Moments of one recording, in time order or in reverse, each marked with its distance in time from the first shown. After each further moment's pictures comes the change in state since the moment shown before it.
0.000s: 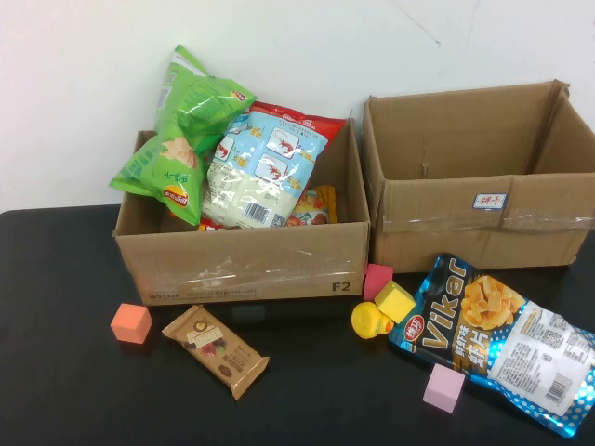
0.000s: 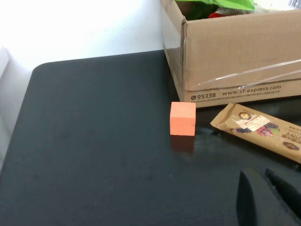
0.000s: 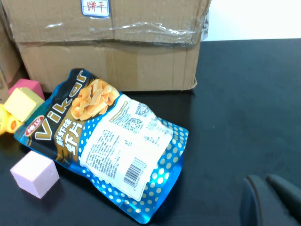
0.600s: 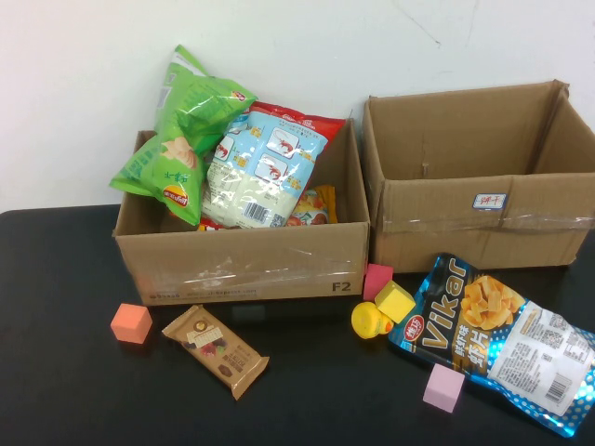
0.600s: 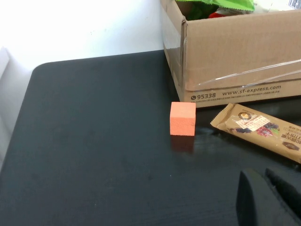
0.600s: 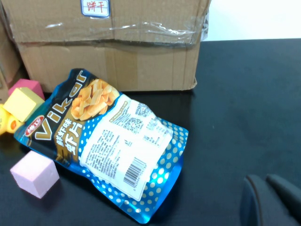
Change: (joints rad) right arm 0.000 0.000 0.000 0.000 0.000 0.000; left arm 0.000 0.000 0.000 0.000 0.000 0.000
